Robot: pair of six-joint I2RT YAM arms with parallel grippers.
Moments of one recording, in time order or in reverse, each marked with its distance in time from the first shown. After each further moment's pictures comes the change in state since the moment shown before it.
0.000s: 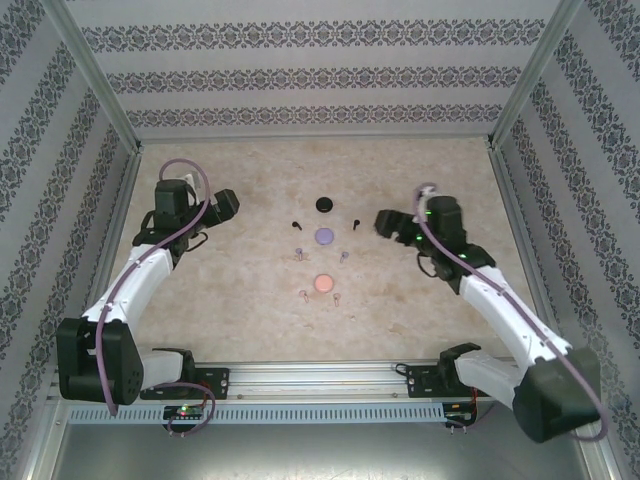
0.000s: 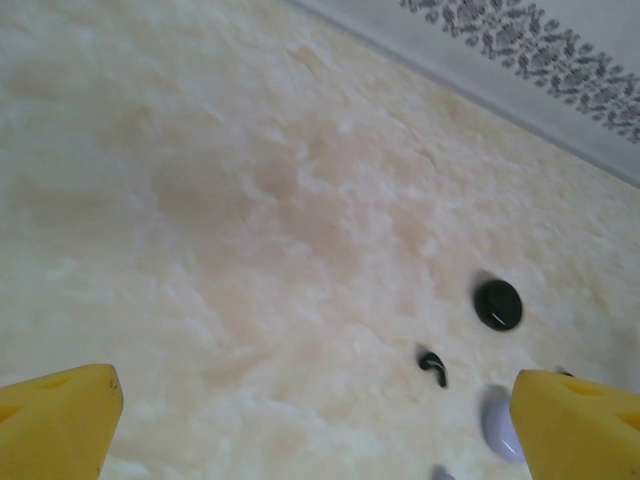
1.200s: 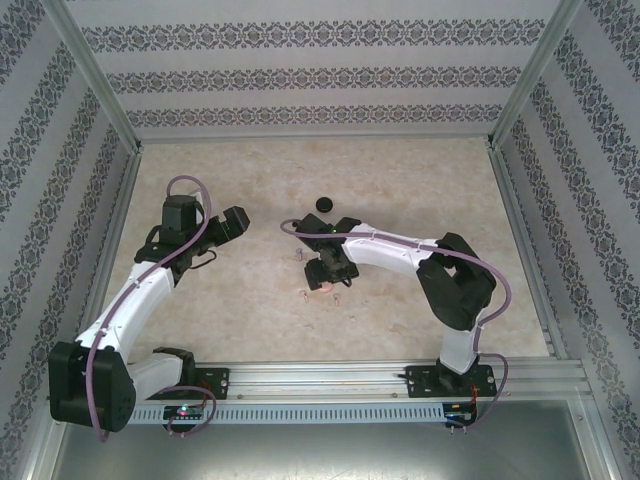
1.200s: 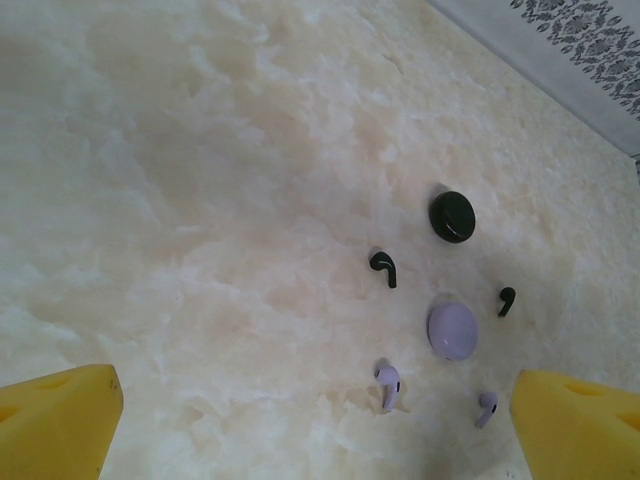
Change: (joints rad) left arm -0.072 -0.117 -0.087 -0.090 0.039 -0.110; right arm 0.507 0.757 0.529 -0.555 0.167 0.031
